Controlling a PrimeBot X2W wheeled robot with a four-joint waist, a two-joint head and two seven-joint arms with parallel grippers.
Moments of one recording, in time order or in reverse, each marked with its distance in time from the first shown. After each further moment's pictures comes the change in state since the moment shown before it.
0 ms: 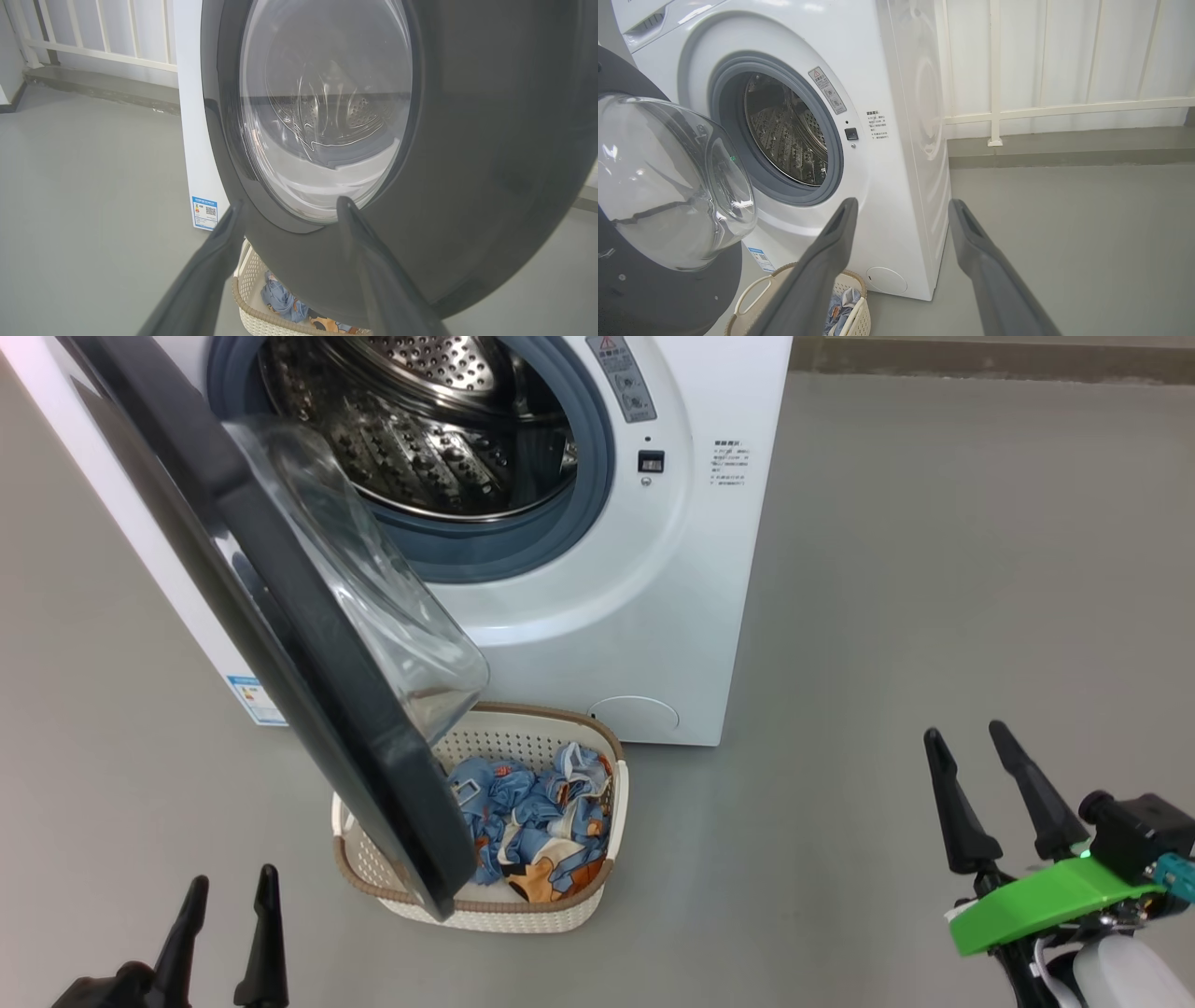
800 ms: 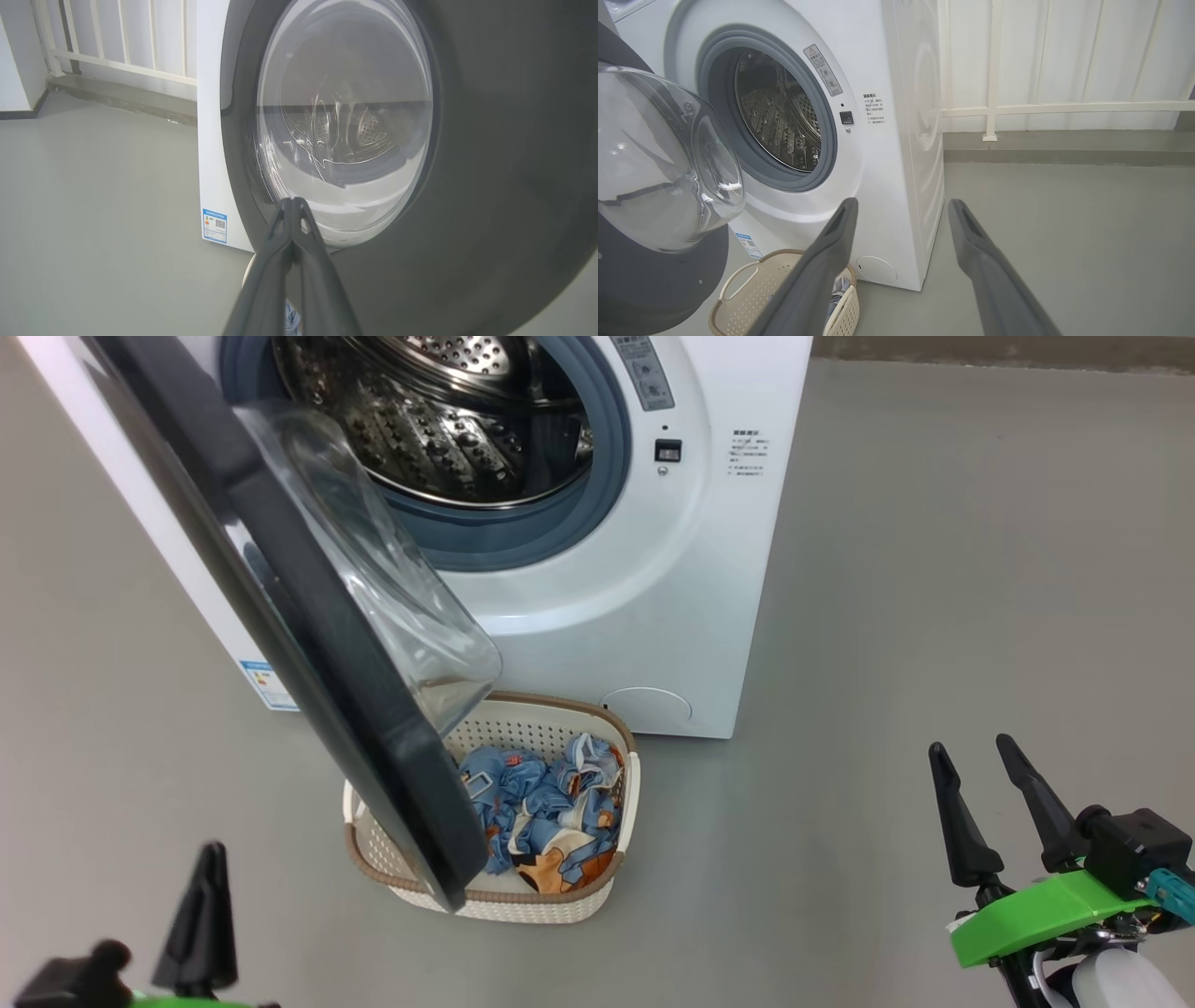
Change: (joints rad) left arm -0.033 -0.008 0.028 -0.006 -0.012 0.000 0.000; right arm 0.028 0.037 -0.053 0.010 -0.103 0.000 0.000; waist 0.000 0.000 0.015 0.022
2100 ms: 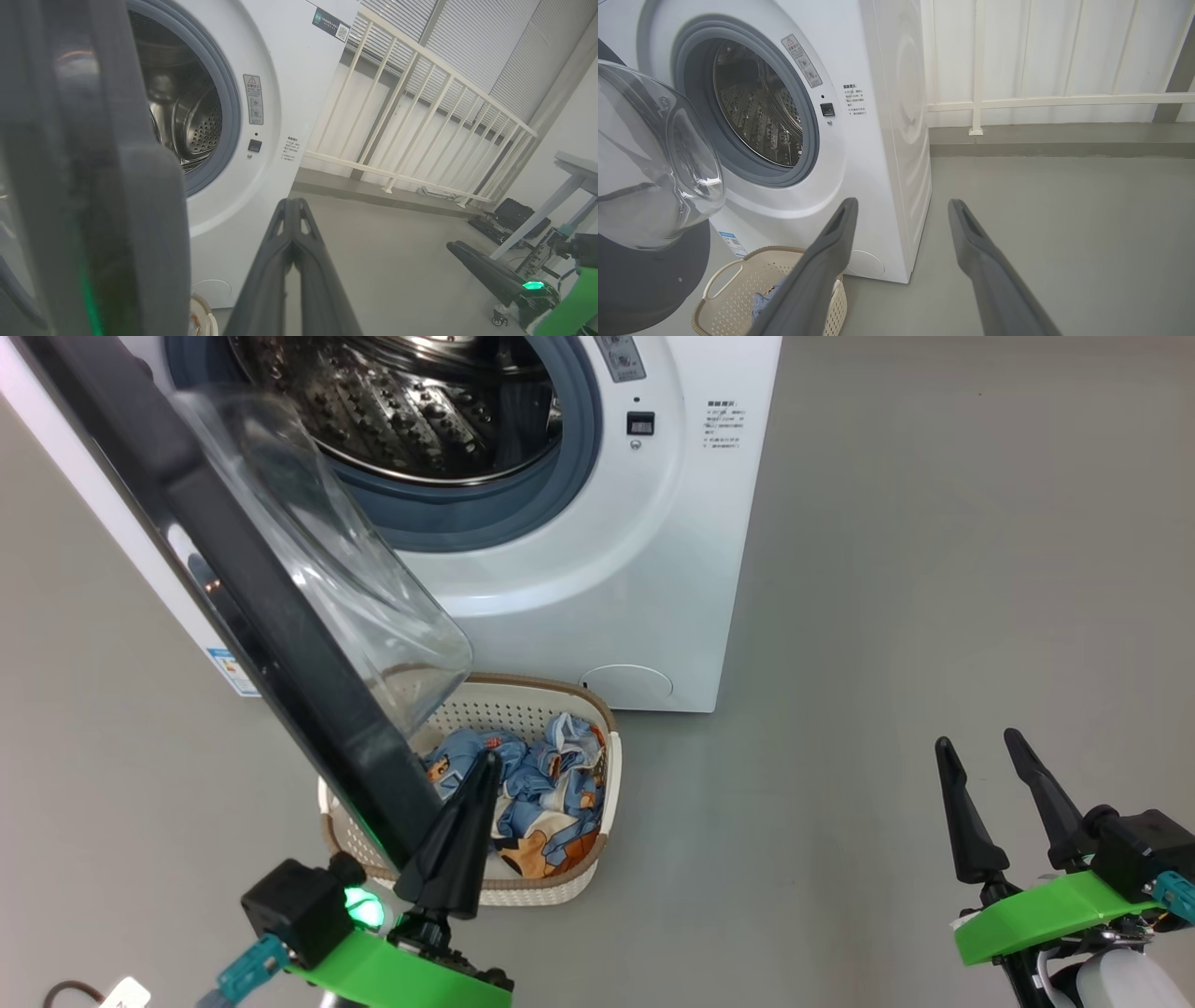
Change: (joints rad) left arm -0.096 -0.056 -0.388 -0.284 -0.103 0.000 0.092; right arm 0.012 0.011 -0.025 -0.031 -0.028 0.000 0.000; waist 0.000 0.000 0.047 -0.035
